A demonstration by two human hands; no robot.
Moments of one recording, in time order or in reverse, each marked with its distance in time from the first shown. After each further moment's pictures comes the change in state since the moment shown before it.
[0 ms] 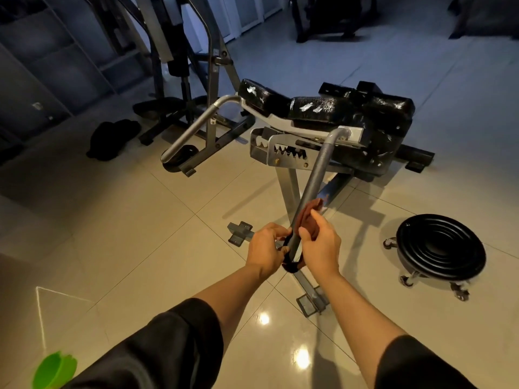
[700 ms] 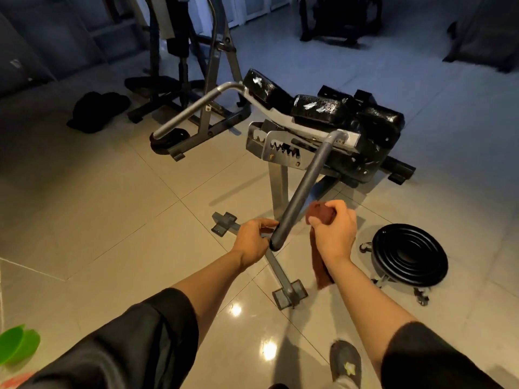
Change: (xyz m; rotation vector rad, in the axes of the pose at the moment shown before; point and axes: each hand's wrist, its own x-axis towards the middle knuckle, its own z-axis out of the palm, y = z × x) left_hand -0.009 0.008 -0.014 -0.305 -0.097 -0.166; right_hand 0.013 -0.024 -0.047 -0.167 0.143 -0.067
